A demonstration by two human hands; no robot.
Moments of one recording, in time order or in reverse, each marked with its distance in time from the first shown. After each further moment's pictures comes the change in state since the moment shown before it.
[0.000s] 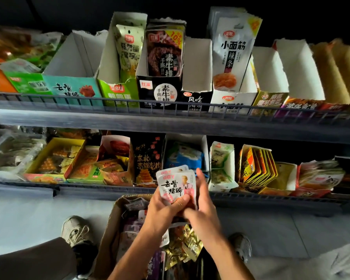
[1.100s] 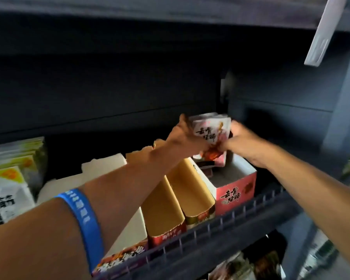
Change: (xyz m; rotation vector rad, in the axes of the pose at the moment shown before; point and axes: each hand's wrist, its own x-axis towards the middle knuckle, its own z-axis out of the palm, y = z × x) left_hand 0.234 0.267 0.512 0.920 -0.333 0.590; right_hand 0.153 -0.264 -0.520 -0.487 0.594 -0.295
